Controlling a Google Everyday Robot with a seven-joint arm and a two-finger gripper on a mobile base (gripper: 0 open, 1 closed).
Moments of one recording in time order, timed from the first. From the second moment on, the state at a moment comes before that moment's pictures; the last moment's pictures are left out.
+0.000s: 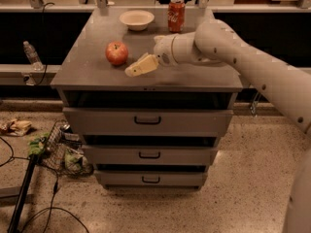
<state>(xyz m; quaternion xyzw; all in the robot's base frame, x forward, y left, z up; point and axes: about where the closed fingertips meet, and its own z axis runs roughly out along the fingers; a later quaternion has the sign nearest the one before) 0.737 0.036 0.864 -0.44 0.70 0.23 0.50</state>
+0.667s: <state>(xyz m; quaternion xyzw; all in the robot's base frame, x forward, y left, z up) 0.768 0.099 0.865 -0.45 0.68 0.27 0.51</state>
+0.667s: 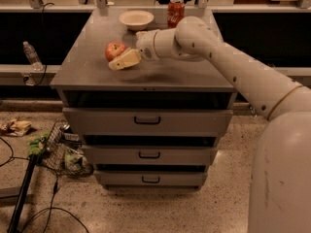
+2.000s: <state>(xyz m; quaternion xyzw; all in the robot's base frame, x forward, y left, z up) 0.766 0.114 0.911 -0.46 0.62 0.34 0.53</state>
